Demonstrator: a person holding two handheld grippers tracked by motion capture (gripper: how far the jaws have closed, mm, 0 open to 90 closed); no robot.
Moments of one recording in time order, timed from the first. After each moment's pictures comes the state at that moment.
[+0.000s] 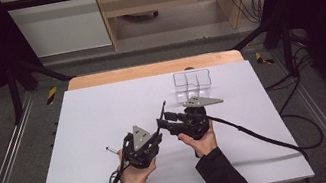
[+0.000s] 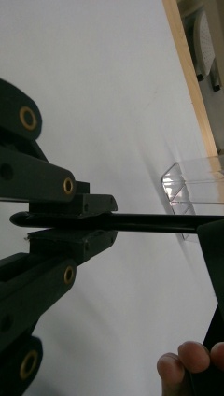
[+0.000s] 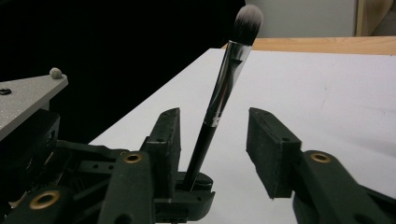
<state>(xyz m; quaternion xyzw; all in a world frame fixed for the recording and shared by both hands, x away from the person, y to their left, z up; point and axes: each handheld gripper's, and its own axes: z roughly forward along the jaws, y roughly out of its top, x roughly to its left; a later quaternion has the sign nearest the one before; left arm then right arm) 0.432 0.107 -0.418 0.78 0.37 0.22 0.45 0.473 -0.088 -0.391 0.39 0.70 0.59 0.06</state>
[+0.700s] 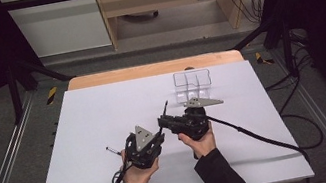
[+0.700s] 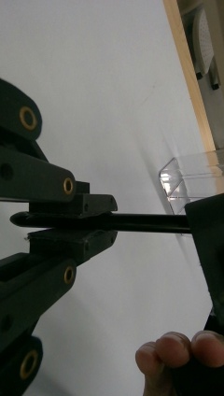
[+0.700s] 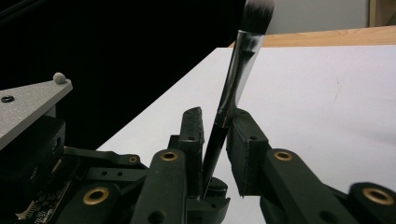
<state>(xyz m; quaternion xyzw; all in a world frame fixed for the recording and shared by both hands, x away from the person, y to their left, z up) 0.430 0.101 -0.419 0.78 0.37 0.22 0.45 0.473 -0.088 -0.396 0.40 0.69 0.60 0.04</state>
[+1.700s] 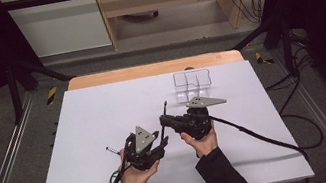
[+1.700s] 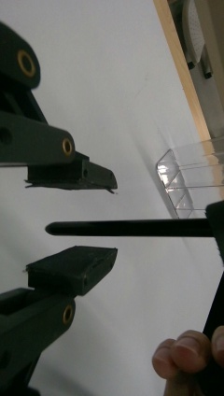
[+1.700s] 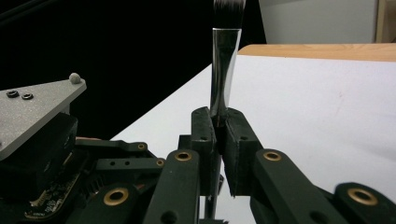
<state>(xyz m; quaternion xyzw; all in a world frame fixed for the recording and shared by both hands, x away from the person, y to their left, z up) 0.429 0.106 -0.416 0.79 0.35 0.22 0.45 0.470 -0.094 -0.389 0.37 0.70 0.61 0.05</state>
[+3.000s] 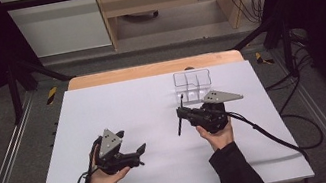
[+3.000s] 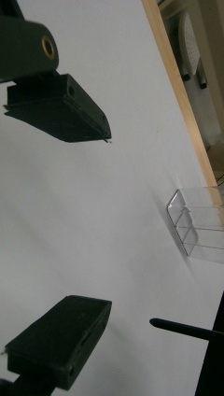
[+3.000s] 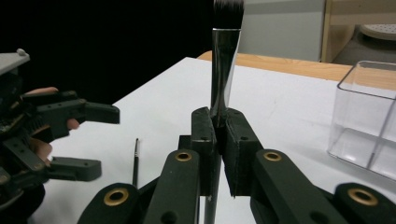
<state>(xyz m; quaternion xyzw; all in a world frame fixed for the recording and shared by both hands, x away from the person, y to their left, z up) 0.434 0.187 -0.412 0.79 0.34 0.22 0.46 0.471 -0.133 -0.380 0.38 0.71 0.58 0.13</state>
